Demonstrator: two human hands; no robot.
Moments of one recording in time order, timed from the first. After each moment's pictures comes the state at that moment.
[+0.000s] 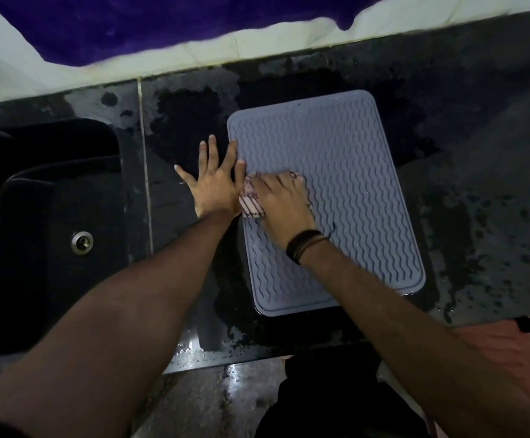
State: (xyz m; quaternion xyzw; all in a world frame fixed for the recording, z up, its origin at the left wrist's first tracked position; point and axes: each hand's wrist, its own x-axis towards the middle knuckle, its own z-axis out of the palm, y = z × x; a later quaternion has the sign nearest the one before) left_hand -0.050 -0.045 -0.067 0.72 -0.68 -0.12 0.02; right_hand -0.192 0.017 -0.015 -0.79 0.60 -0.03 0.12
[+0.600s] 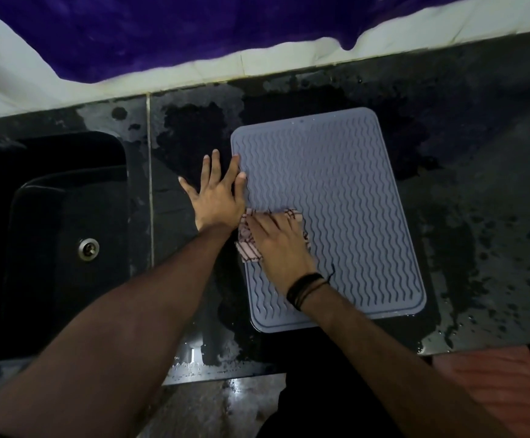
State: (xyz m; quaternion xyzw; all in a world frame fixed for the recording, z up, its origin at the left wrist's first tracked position) left_hand -0.048 -0.045 -0.068 0.72 -0.67 -0.13 0.06; right_hand -0.192 0.053 -0.011 -0.81 0.56 -0.04 0.17
